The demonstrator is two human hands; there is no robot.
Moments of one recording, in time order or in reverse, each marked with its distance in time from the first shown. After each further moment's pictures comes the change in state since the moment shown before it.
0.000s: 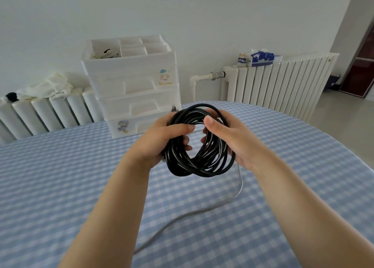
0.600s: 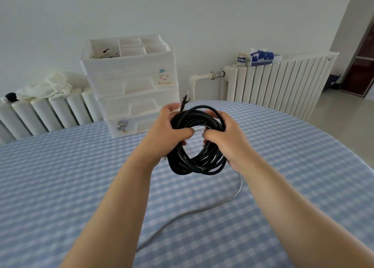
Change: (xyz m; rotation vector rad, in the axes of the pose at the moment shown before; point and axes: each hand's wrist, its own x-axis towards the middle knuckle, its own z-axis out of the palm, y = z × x) left_hand 0.005 -0.003 0.008 0.325 0.216 0.076; right_hand 0.015 0.025 0.006 -0.146 0.262 0.038
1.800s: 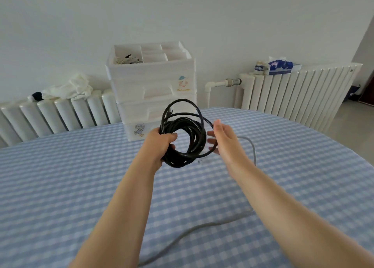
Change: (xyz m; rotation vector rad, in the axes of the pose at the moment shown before) left_hand 0.022 -0.040 -0.047 -0.217 0.316 -0.374; right_hand 0.033 0.015 0.045 0.073 0.022 0.073
